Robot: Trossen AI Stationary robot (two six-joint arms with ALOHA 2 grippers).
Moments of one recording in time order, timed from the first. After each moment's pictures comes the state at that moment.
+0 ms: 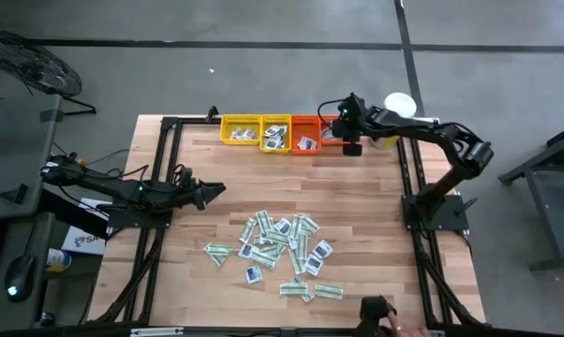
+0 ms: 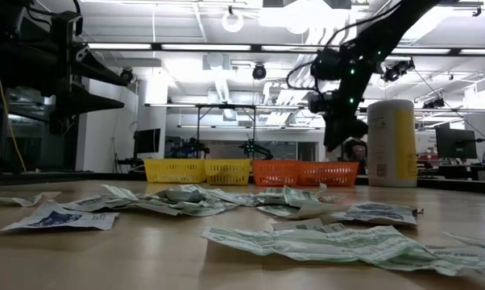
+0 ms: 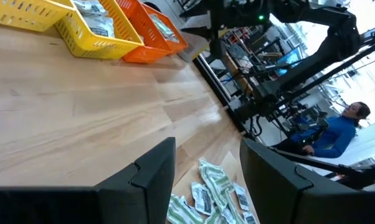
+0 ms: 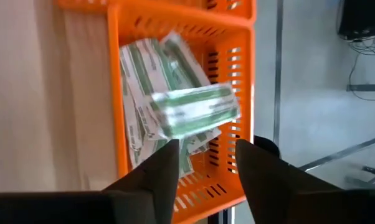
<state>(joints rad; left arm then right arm) -0.26 0.37 0.06 0.15 -0.61 -0.98 -0.74 1.58 1.00 -0.40 0.24 -0.81</state>
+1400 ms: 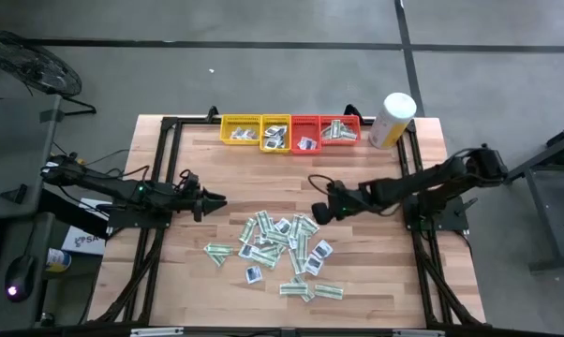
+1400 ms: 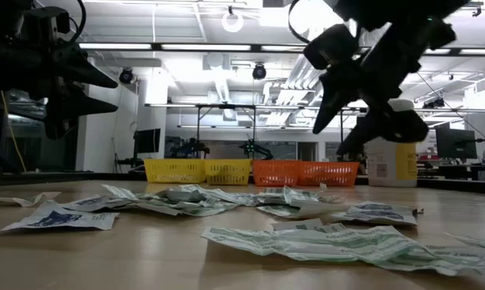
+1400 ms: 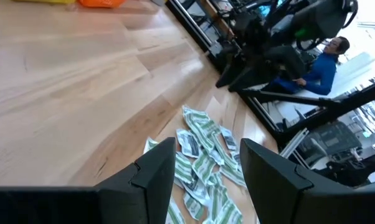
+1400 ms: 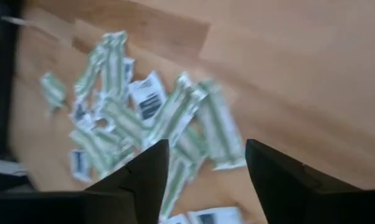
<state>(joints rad) -0.26 0.37 0.06 0.10 -0.37 -0.92 0.12 1.44 0.73 -0.16 0.07 1.35</state>
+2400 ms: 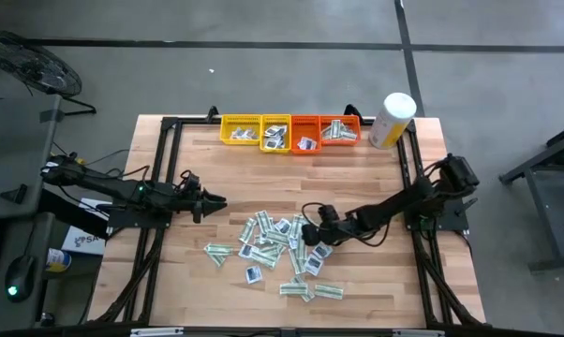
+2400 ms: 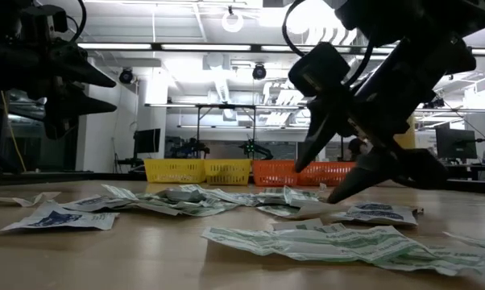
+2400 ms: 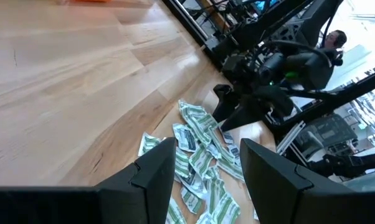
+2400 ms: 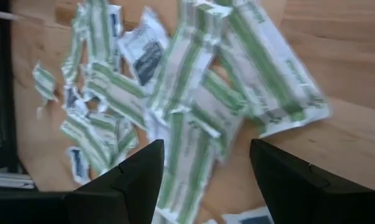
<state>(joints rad) -0.26 0.37 0.06 0.10 -0.34 -0.91 0.32 1.74 0.75 0.14 0.21 1.62</state>
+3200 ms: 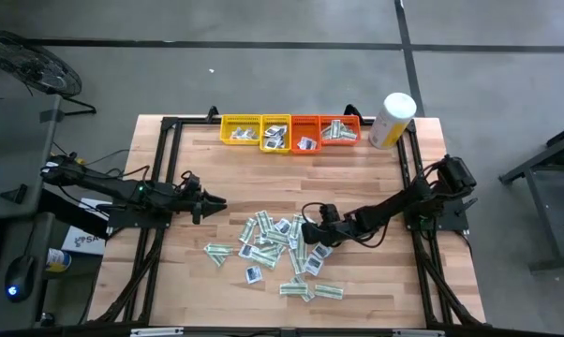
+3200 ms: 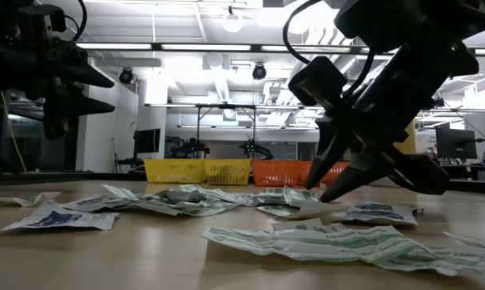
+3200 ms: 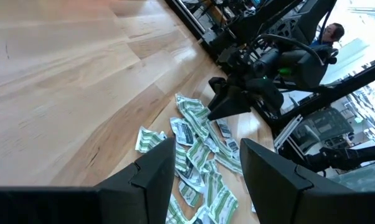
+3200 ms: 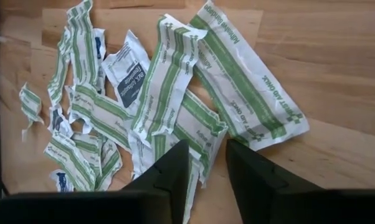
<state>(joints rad) -0.26 0.37 0.06 0.09 -0.31 -0.91 0.31 1.75 0.75 0.11 0.28 1.66</state>
